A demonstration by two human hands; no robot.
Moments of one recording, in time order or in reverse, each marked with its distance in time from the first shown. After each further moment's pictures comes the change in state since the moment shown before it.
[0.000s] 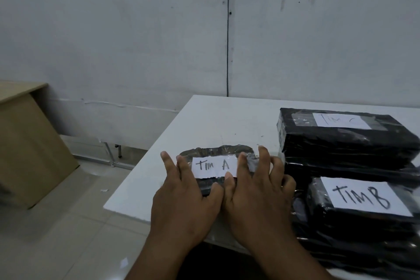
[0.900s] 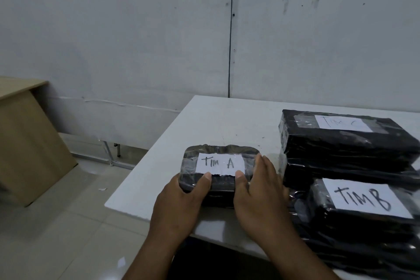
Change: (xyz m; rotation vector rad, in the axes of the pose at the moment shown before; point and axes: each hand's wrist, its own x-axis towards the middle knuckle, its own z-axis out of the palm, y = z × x) left_hand 0.014 -0.029 0.017 -0.600 0.035 -0.097; right_hand 0.003 0.001 -0.009 0.469 -0.147 0.159
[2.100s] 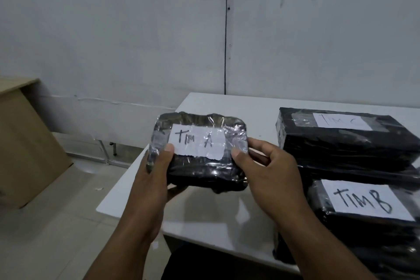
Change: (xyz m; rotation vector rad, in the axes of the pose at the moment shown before) left_hand 0.021 0.016 -0.026 -0.694 -0.041 -0.058; right_hand 0.025 -0.001 -0.031 0.633 0.049 -0.014
